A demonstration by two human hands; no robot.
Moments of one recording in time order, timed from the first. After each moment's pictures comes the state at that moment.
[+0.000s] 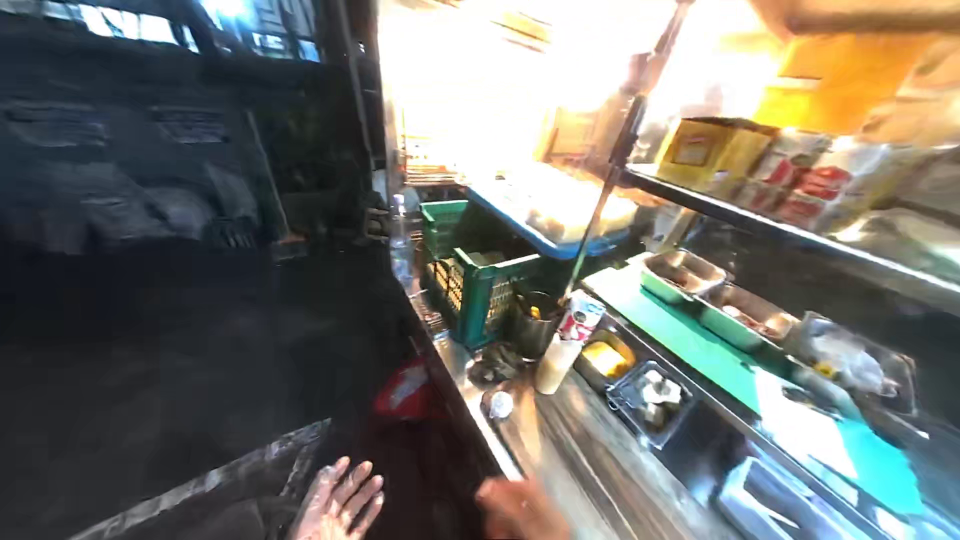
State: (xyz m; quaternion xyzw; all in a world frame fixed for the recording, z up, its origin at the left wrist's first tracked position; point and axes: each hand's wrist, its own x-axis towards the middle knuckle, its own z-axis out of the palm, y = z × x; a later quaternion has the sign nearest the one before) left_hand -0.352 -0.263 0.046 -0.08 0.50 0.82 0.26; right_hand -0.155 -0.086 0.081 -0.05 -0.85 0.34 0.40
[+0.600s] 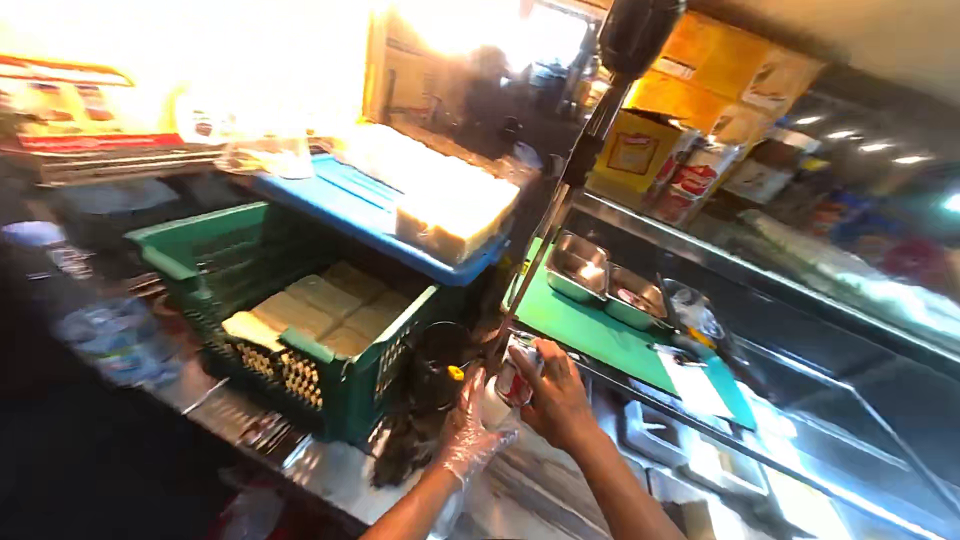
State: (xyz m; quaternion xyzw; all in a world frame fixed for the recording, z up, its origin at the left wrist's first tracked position) left_hand -0.413 0.144 -0.013 0.54 0.66 0.36 0.36; right_hand -0.251 0.192 0.109 -0.43 -0.89 -0.04 0.15
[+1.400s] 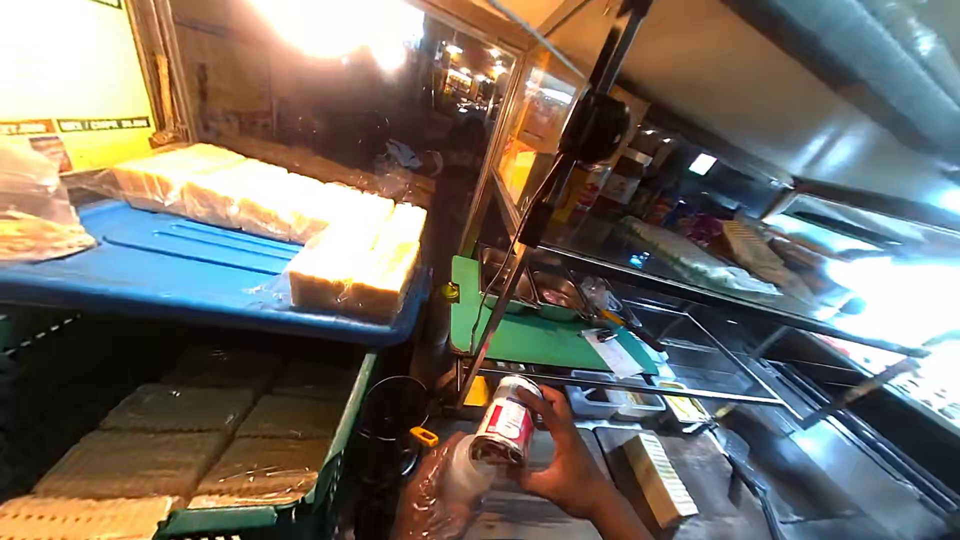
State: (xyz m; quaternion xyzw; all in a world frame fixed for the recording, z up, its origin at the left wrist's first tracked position) left_hand -0.497 0.121 0.057 0.61 0.45 0.47 0.44; right_hand -0.282 0.119 0.164 -0.54 -0.71 0.23 0.37
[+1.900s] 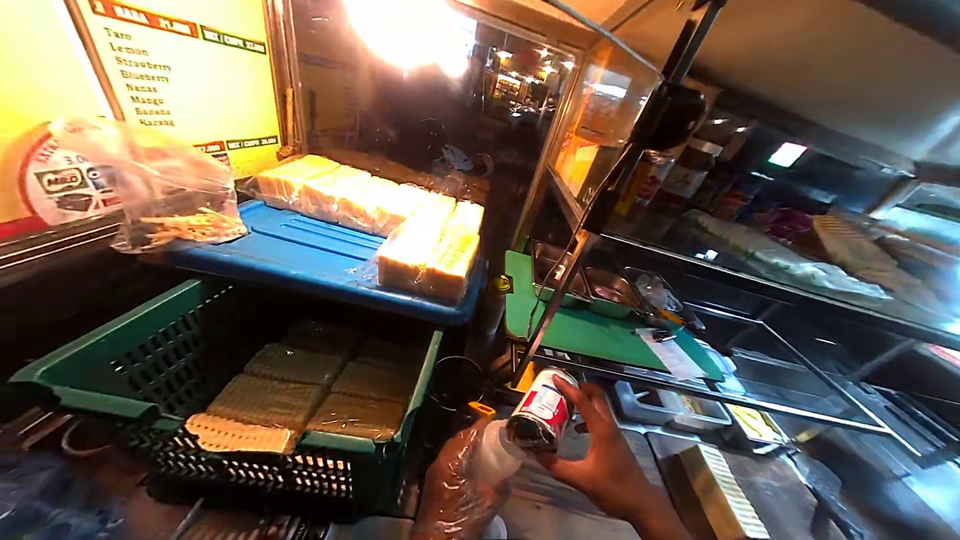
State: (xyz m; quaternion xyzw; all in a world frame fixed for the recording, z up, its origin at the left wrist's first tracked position) left_hand -0.542 0.101 0.067 0.61 0.53 0.45 0.38; right_hand -0.321 0.108 0.175 -0.59 -0.70 0.23 0.34
